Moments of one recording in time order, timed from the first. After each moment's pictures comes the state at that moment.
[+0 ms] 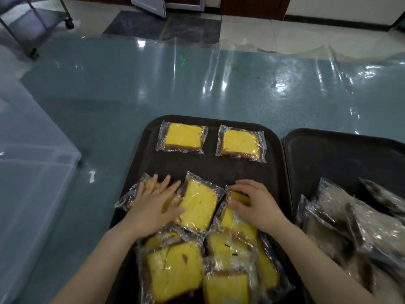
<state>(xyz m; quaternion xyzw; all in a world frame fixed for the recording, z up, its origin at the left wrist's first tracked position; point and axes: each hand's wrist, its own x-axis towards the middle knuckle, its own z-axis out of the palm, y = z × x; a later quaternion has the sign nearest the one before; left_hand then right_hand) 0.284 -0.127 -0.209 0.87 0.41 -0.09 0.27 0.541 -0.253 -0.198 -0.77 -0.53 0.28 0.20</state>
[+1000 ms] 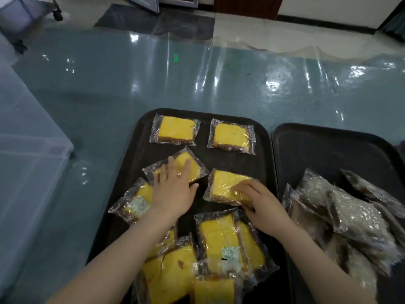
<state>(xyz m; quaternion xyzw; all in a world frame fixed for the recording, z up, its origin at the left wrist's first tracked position) 0.357 -0.155 -0.206 0.85 0.50 -0.04 0.16 0.562 -0.299 -0.200 -0.72 -0.64 0.20 0.18</state>
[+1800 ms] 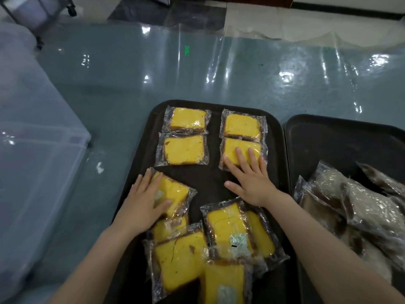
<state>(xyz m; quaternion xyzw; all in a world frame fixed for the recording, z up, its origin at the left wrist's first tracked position) 0.248 -0.166 -0.204 0.82 0.50 -0.03 0.28 0.553 -0.247 -0.224 -0.72 -0.67 0.19 -0.05</state>
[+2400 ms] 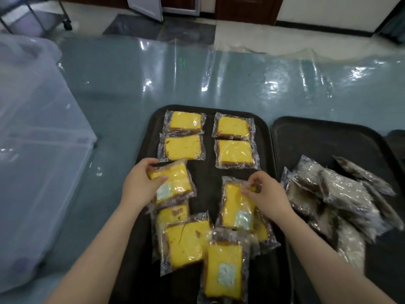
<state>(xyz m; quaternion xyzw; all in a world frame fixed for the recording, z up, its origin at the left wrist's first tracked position) 0.256 -0.156 -0.177 0.70 0.59 0.21 0.35 0.522 -0.323 -0.169 -0.83 -0.43 0.25 0.26</state>
